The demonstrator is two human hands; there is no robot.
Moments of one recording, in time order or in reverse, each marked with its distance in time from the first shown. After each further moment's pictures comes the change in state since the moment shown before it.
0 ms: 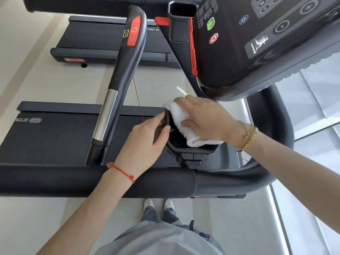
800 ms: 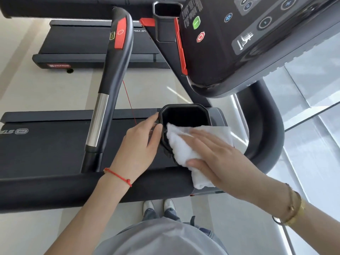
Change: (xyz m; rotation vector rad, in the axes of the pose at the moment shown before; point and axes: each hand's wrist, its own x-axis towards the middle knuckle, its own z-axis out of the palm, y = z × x) left_hand 0.000 -0.001 -0.002 -0.026 -0.023 -0.010; right_hand -0.105 -0.054 -0.014 0.346 0.073 0.067
